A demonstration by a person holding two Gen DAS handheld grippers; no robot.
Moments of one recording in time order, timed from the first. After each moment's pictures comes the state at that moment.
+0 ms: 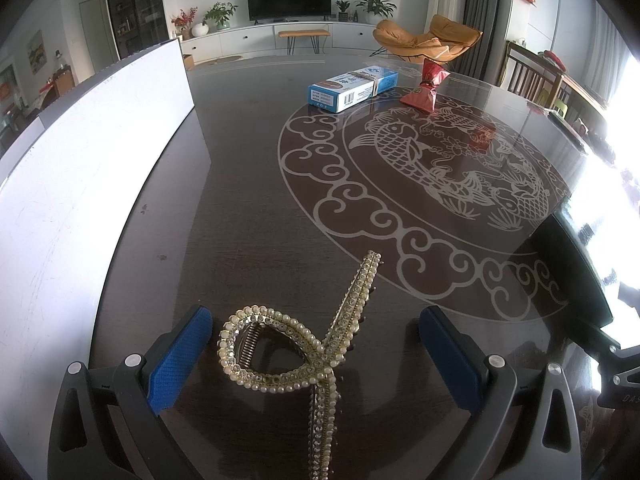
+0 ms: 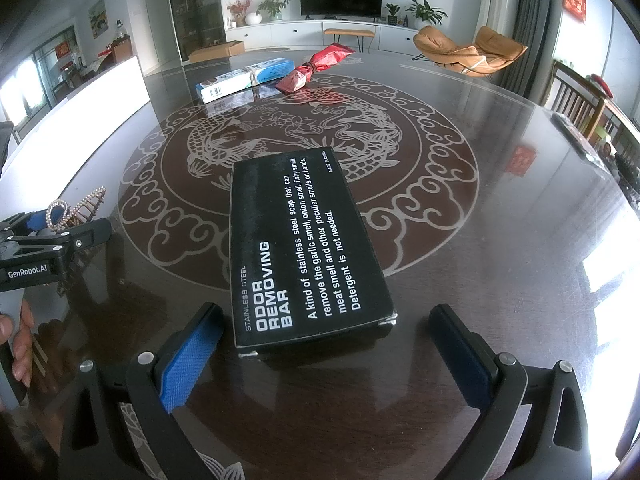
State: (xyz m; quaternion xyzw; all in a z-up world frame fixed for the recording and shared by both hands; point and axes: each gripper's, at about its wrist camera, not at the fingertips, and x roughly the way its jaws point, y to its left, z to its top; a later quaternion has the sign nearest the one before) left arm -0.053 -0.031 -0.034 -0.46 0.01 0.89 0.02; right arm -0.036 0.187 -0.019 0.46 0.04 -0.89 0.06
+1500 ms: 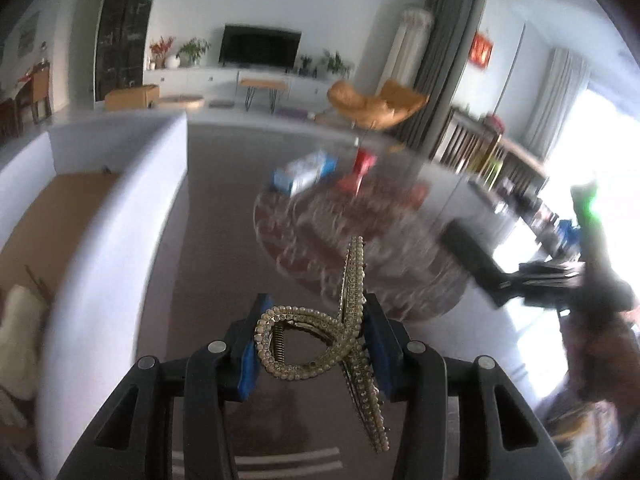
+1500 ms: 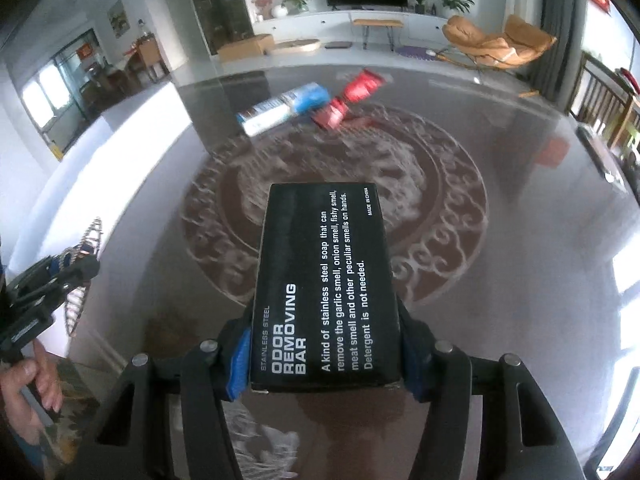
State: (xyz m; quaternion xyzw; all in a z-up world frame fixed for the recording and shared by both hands) left arm 0.040 -0.081 0.078 -0.36 -0.09 0.92 0.13; right arm -0.048 0.174 0.070 0.48 0.01 -0.87 0.14
